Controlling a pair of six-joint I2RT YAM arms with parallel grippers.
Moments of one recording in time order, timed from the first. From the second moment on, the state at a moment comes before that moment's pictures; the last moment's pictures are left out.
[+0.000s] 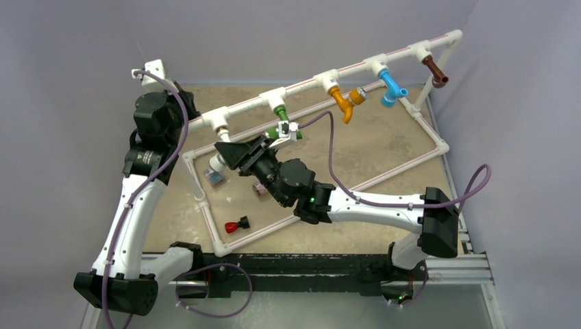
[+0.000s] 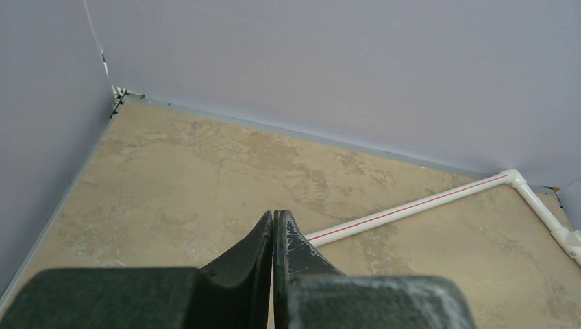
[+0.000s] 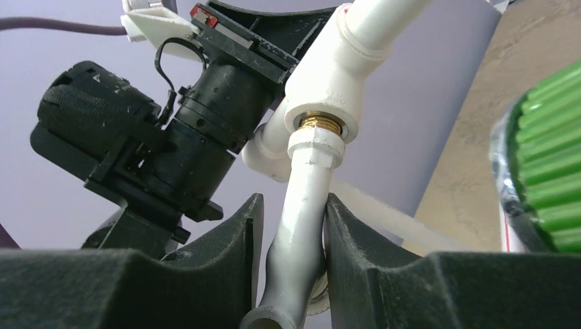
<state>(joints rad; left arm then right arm) -0.15 1.06 1.23 -0.31 -0.16 -0.28 1.26 1.56 1.24 0.56 0.53 0.95</state>
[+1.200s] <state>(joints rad) -0.15 1.05 1.23 -0.33 -0.13 -0.28 1.19 1.13 1.15 0.42 0.53 0.65</state>
